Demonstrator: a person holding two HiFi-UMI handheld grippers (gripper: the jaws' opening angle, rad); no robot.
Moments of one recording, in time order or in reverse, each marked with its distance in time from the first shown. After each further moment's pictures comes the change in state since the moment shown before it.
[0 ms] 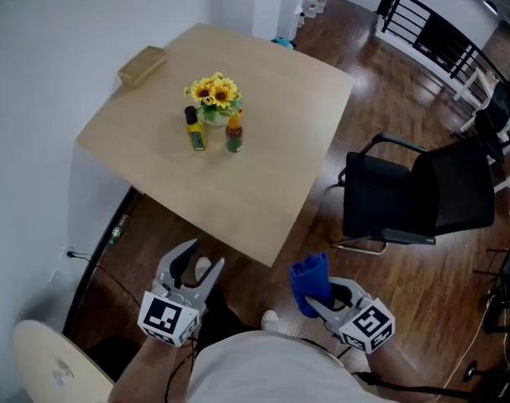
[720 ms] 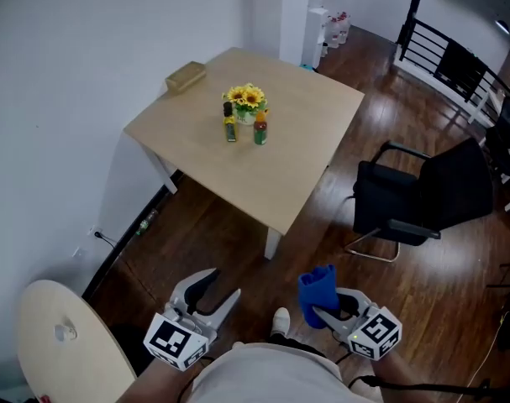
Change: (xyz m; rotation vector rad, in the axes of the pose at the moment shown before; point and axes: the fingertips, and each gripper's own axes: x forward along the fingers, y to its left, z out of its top) left arm -0.180 -0.167 0.010 -0.019 -0.008 -0.008; right arm -0.106 0.139 -0.051 -0.049 -0.095 0.099
